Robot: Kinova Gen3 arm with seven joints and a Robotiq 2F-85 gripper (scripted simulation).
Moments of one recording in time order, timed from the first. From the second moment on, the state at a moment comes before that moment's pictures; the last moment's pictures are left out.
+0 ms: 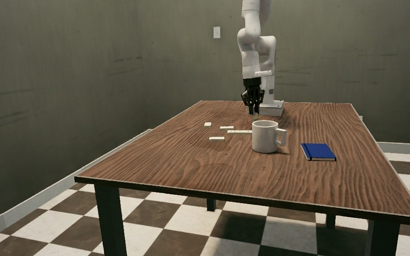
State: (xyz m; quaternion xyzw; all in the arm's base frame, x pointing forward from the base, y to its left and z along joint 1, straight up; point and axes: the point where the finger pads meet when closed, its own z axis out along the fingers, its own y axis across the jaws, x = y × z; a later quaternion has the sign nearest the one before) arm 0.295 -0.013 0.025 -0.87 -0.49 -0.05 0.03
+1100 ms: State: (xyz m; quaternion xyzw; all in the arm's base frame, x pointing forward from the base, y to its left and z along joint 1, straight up) arm 0.292 -0.018 0.025 -0.87 -0.49 -0.08 0.04
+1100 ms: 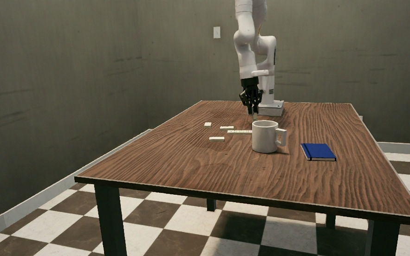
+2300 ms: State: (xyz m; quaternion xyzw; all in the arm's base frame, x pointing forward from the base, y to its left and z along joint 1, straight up) arm 0.276 -0.045 0.011 -0.87 -0.49 -0.08 0.04
